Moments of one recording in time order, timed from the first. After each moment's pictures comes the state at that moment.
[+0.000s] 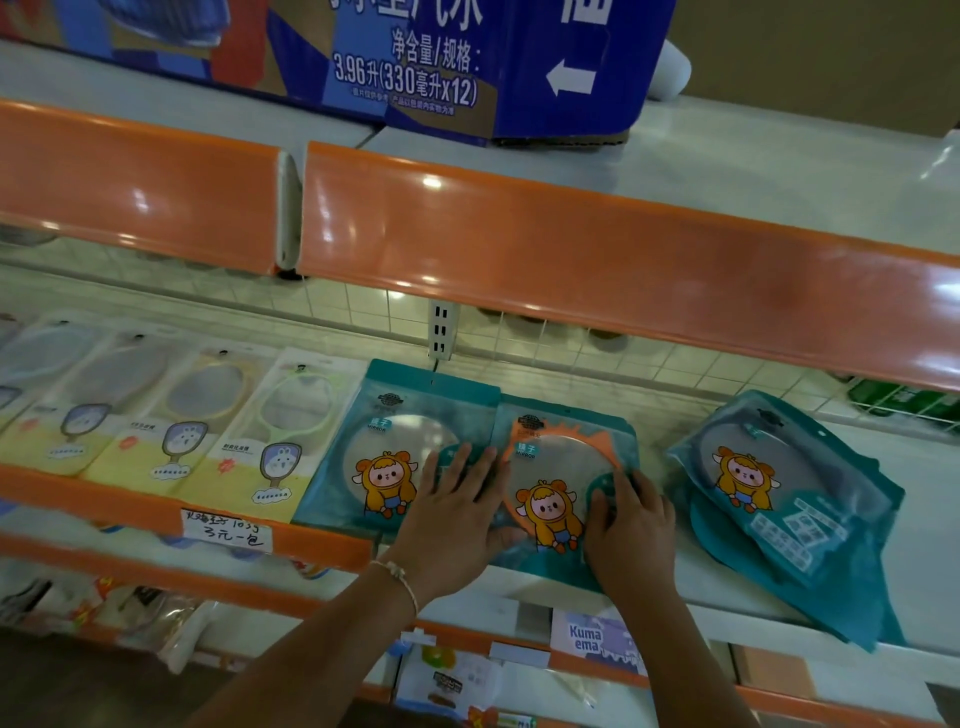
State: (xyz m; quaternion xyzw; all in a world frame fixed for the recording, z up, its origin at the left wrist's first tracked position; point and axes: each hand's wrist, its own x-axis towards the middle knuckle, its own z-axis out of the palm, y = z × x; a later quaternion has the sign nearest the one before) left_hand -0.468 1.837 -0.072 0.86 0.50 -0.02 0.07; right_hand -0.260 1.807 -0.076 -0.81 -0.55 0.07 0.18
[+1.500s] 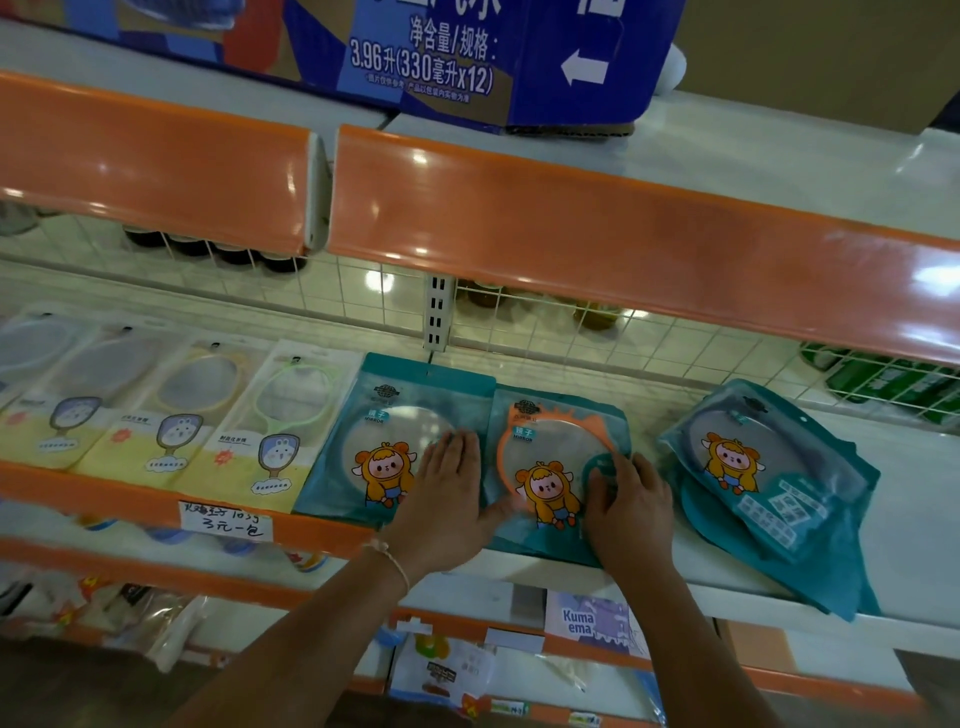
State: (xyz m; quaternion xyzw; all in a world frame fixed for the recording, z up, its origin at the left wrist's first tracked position) left_hand -0.475 1.833 -0.055 0.81 0.54 0.03 0.21; right_hand -0.259 1.805 -0.068 -0.81 -0.54 0.07 0.20
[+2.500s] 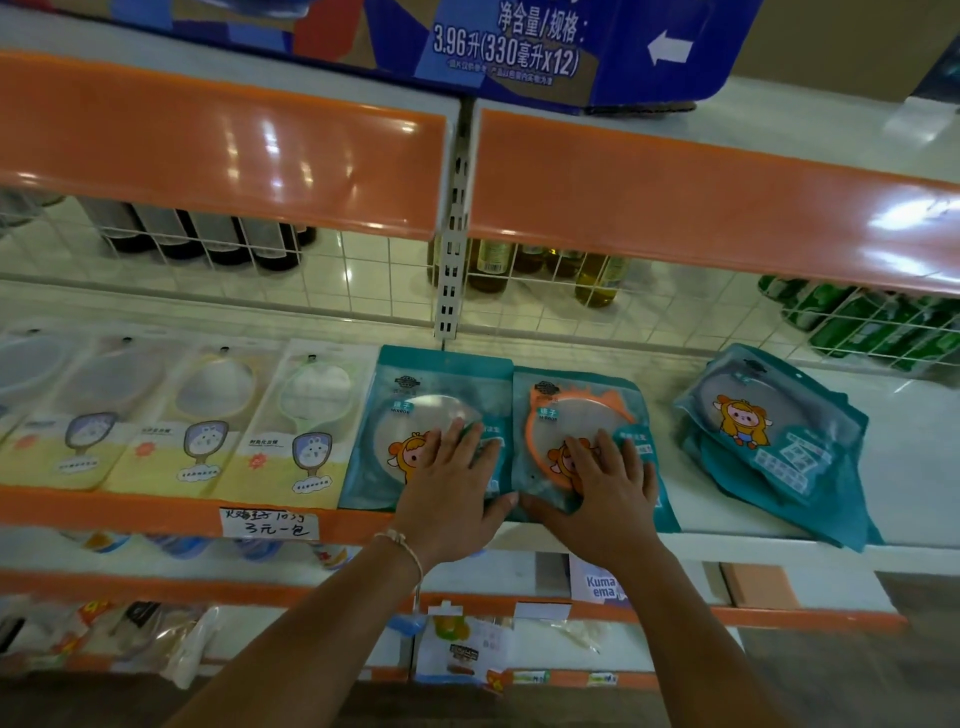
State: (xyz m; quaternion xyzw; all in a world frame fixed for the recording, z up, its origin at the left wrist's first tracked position) left_hand -0.519 1.840 -0.080 0.88 0.47 0.05 0.08; right_hand -0.321 1.788 -0.071 -0.78 -0.61 0.07 0.04
